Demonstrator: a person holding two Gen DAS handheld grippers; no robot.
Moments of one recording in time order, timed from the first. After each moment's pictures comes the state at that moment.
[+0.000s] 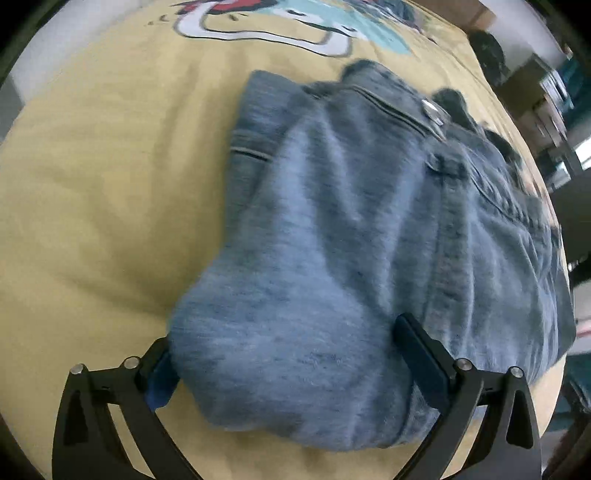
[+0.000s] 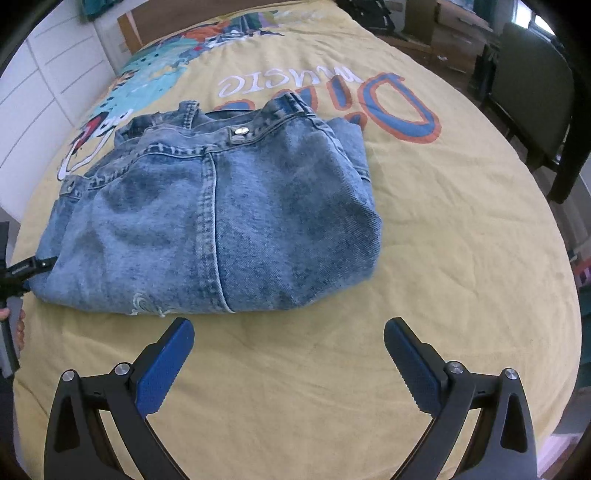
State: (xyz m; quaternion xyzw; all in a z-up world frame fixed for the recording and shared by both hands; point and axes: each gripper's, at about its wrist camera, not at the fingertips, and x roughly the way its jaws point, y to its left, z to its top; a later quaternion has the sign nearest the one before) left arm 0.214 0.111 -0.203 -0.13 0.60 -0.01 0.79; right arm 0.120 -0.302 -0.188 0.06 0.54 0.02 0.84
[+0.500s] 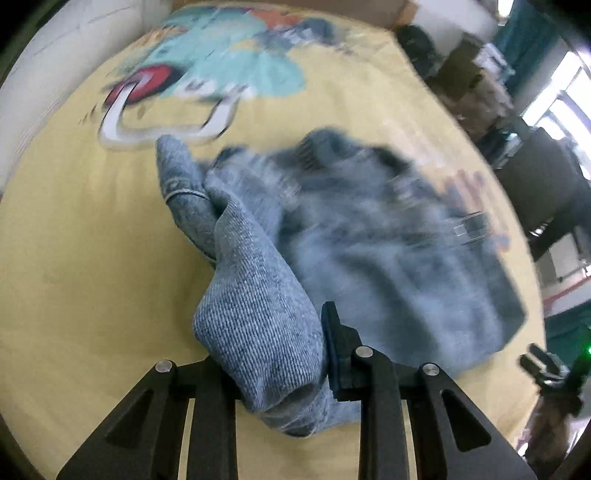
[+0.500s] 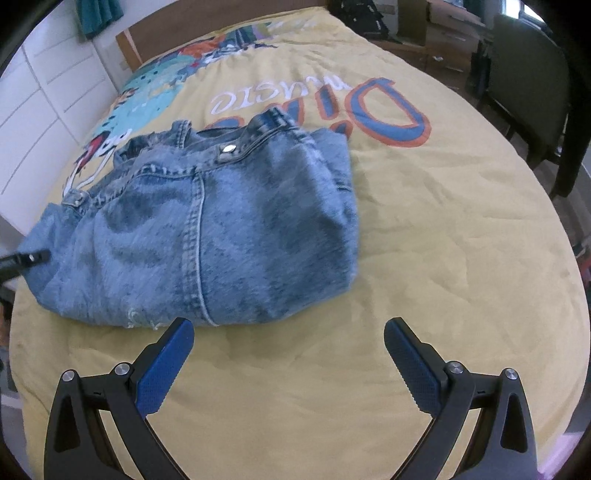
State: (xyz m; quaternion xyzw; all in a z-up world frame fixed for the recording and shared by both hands) left arm 0.219 0.022 -0.092 -0.08 0.53 -0.10 0.84; right arm 0.119 -0.338 -0.184 0.10 0.51 0.03 0.85
